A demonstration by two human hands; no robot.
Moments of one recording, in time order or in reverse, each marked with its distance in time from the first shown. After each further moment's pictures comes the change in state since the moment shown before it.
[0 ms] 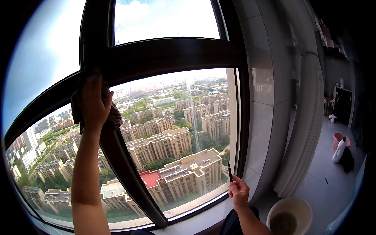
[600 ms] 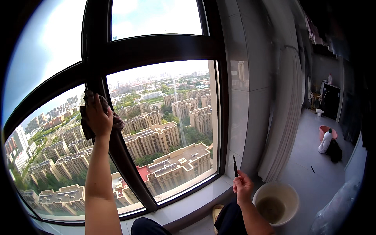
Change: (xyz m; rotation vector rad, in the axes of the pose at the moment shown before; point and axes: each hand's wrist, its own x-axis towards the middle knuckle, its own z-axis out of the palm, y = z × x) left_hand -0.090 0.035 -0.015 0.071 -0.033 -0.298; right_hand -0.082 -0.054 -0.072 -0.086 0.108 -0.070
